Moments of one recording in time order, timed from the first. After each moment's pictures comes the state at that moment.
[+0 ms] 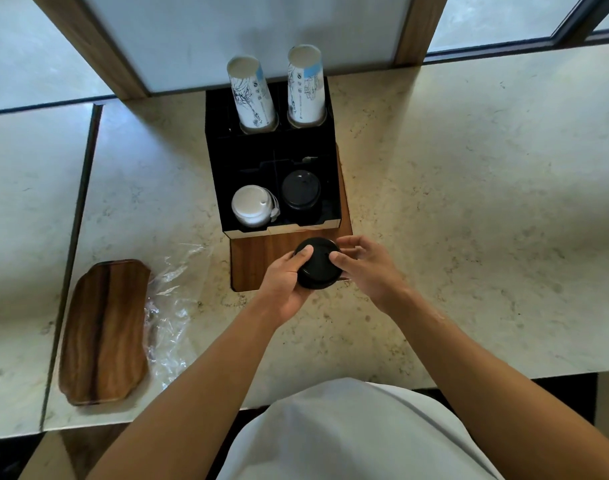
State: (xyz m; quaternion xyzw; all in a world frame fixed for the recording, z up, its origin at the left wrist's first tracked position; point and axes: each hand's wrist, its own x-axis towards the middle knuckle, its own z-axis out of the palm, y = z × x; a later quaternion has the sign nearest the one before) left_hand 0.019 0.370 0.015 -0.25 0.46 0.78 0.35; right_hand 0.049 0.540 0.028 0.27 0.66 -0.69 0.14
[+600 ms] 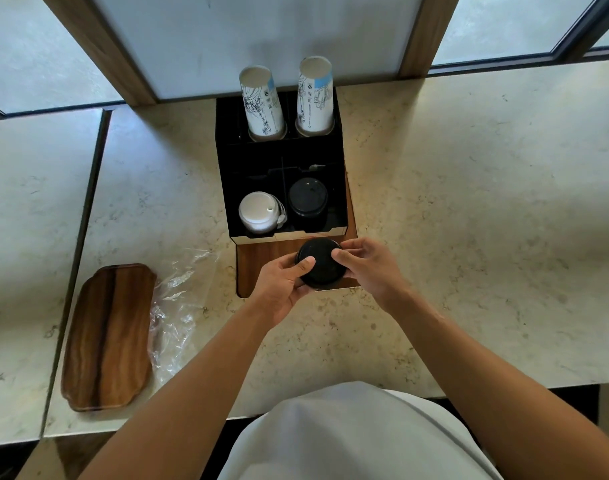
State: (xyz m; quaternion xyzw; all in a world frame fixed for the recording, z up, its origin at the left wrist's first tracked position) left_hand 0.008 0.347 0.013 -0.21 0.53 0.75 0.33; right_hand 0.034 0.533 0.025 0.26 0.70 -0.65 0.12
